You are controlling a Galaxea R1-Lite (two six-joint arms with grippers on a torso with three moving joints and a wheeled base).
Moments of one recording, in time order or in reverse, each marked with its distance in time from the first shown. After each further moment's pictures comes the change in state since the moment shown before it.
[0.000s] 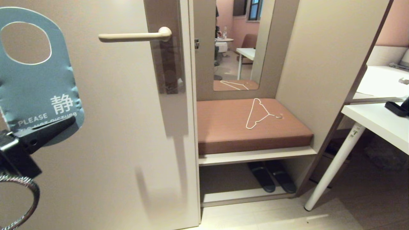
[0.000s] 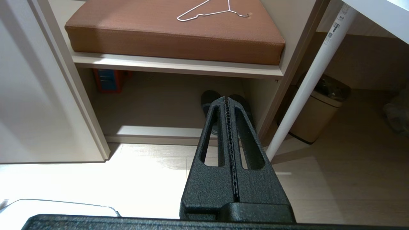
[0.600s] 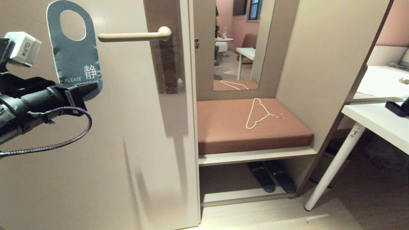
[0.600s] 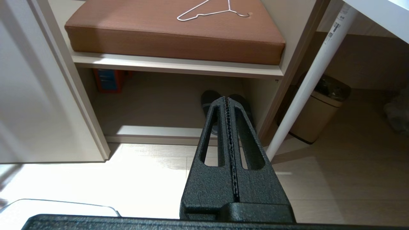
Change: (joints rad) left arm 0.130 0.356 -0.243 -0.089 0.003 0.061; right arm 0.000 0.000 0.000 0.000 0.001 0.000
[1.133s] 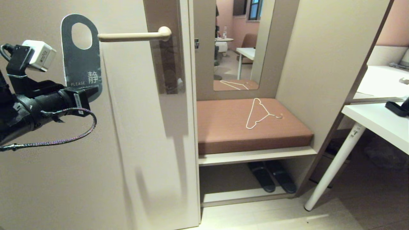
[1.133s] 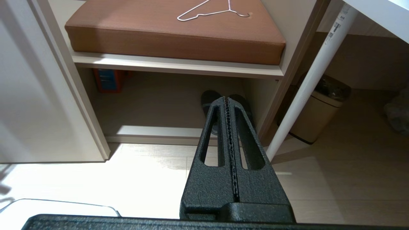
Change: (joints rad) left arm 0.050 0.083 -0.032 0.000 -0.002 0.069; right arm 0.000 0.000 0.000 0.000 0.000 0.000
